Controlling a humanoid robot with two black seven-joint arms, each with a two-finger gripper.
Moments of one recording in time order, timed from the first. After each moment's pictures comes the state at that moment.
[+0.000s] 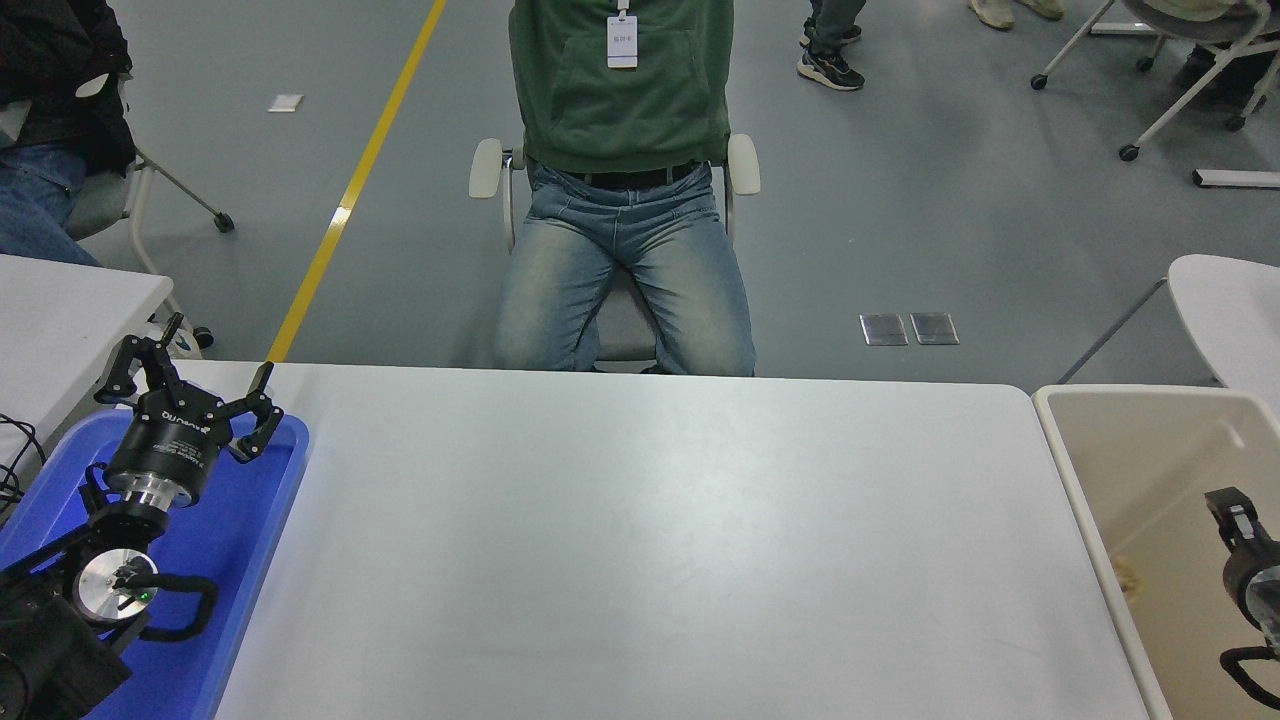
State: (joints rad) left arm -0.56 0.46 -0.57 -0.39 -0.23 -0.70 -0.60; right arm 0.57 -0.54 0.41 0.32 -0.54 -0.14 0.12
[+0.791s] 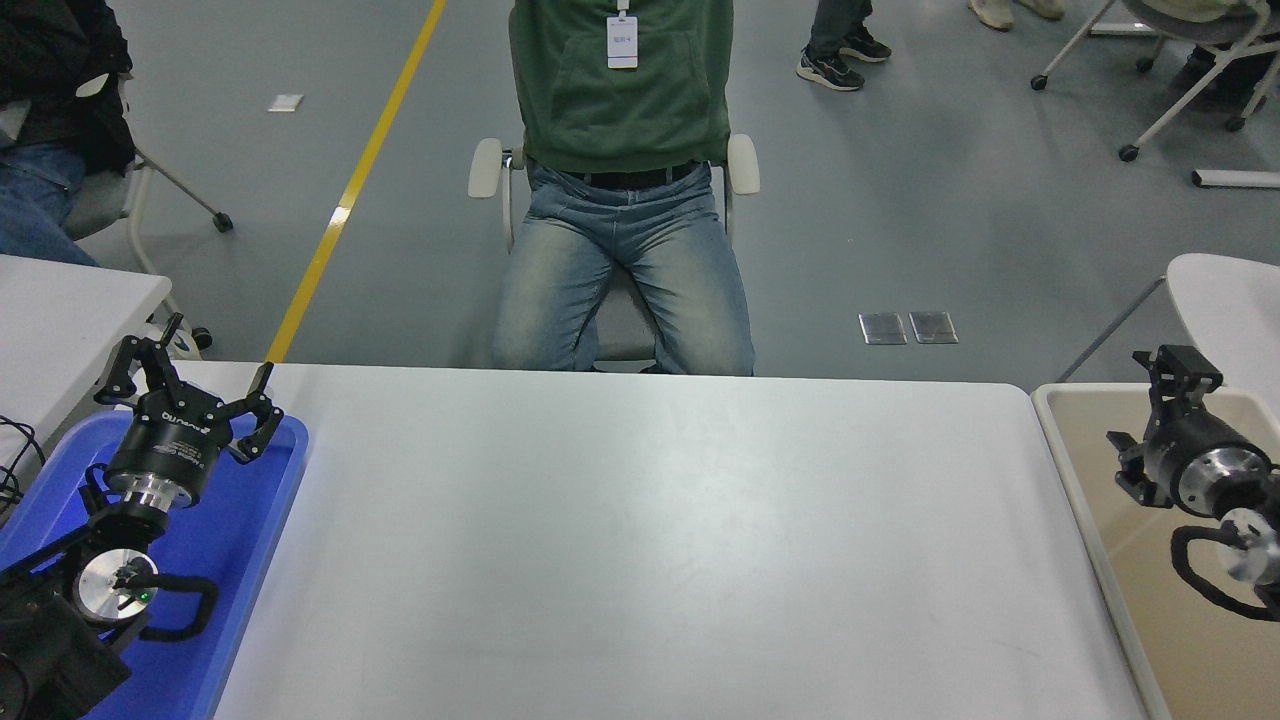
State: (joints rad) left arm -0.56 0.46 -0.57 -0.39 -0.23 -0.70 -0.60; right arm 0.51 -0.54 0.81 0.86 -0.21 -0.15 0.13
